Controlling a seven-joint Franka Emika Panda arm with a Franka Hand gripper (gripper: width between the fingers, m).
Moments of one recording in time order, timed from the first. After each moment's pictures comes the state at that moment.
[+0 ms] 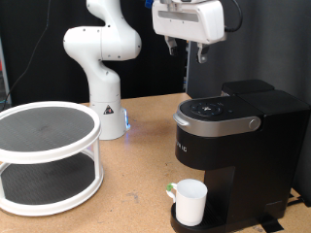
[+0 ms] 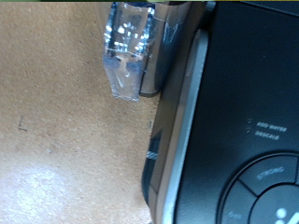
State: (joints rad) arm -0.28 -0.44 0.39 -2.30 0.34 1.94 -1.04
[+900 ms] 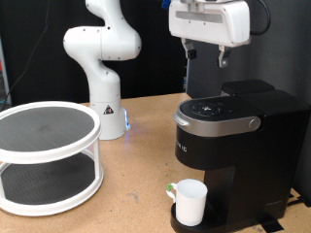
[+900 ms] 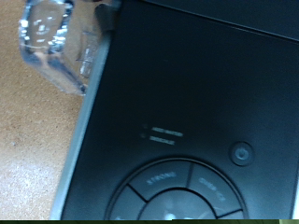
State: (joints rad) arm -0.28 -0.27 0.45 -2.13 0.24 1.97 -0.93
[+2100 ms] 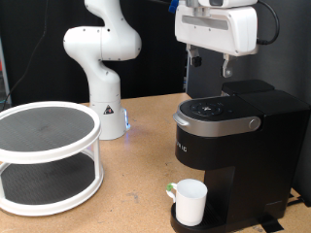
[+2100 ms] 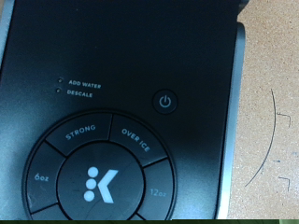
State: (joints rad) arm -0.28 -0.15 0.45 -2.04 0.13 1.99 -0.82
